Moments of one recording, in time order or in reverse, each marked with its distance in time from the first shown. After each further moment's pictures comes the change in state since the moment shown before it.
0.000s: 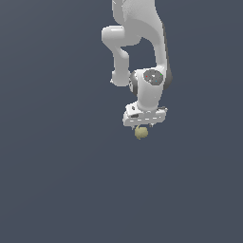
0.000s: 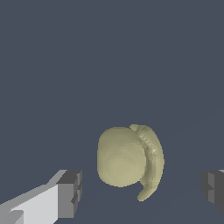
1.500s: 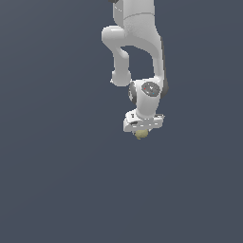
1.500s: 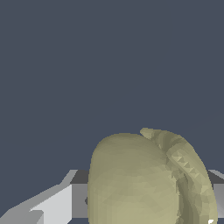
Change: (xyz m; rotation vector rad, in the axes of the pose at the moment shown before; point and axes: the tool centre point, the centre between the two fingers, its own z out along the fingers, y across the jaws) arm -0.002 -0.001 0.050 0.000 0.001 -0.002
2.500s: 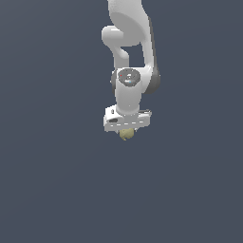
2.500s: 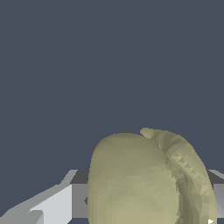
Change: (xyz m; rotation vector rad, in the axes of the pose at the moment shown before) arm 0.036 0.092 -0.079 0.001 0.001 0.000
